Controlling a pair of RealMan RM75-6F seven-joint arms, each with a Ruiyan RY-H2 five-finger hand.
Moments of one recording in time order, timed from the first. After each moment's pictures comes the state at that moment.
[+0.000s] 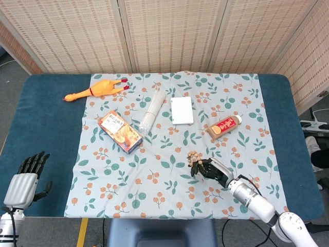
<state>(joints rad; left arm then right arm) -0.14 -1.16 -0.03 -1.66 1.44 1.41 0.13 -0.03 -1.64 0.99 -1.65 -0.75 -0.29 -0.05</state>
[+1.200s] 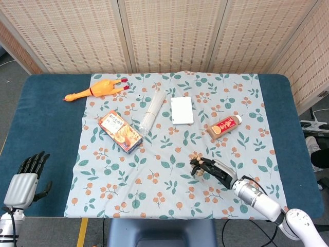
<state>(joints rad) -0.14 -1.16 -0.03 -1.66 1.44 1.41 0.13 0.00 -1.58 0.99 -1.58 -0.66 -0.40 -0.03</state>
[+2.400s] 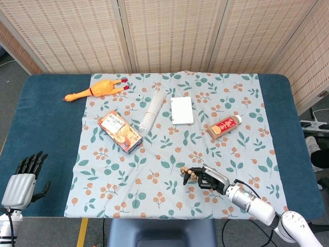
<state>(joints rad) -0.13 -1.15 -0.03 -1.67 1.45 1.42 0.13 0.00 -1.58 0.94 -1.64 -0.65 -0.40 -0.15</state>
